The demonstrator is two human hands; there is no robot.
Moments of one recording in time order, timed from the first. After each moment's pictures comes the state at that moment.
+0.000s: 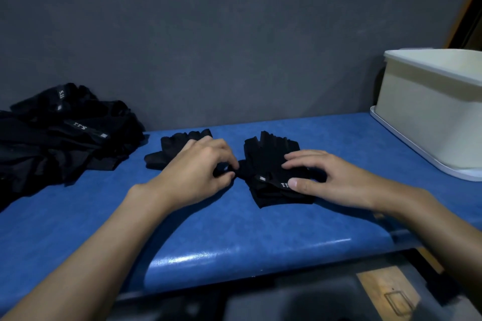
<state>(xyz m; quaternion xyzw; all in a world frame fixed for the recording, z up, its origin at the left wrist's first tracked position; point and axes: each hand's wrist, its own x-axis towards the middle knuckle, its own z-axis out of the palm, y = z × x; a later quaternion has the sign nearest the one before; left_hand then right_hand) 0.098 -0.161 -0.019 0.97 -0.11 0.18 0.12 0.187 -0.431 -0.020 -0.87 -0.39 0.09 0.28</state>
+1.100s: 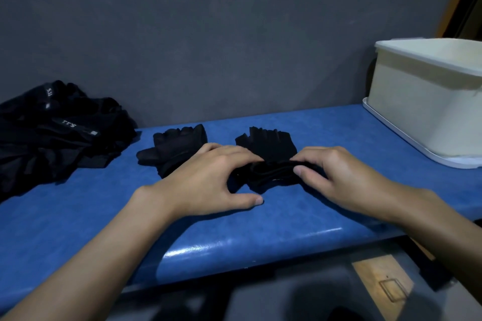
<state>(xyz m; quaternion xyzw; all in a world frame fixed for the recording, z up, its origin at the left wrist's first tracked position) 0.084 -0.198 -0.014 0.97 -0.17 0.11 0.13 0.161 -0.441 -0.014 -0.85 -0.44 -0.05 0.28</state>
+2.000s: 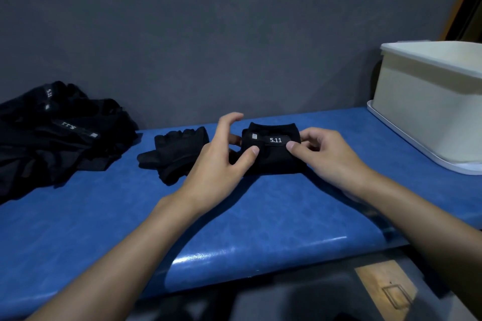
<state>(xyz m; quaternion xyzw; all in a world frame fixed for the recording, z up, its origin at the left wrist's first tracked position) 0.101 -0.211 -0.026 0.87 -0.01 0.22 0.44 0.191 -0.405 -0.021 -0.80 -0.23 0.02 0.55</state>
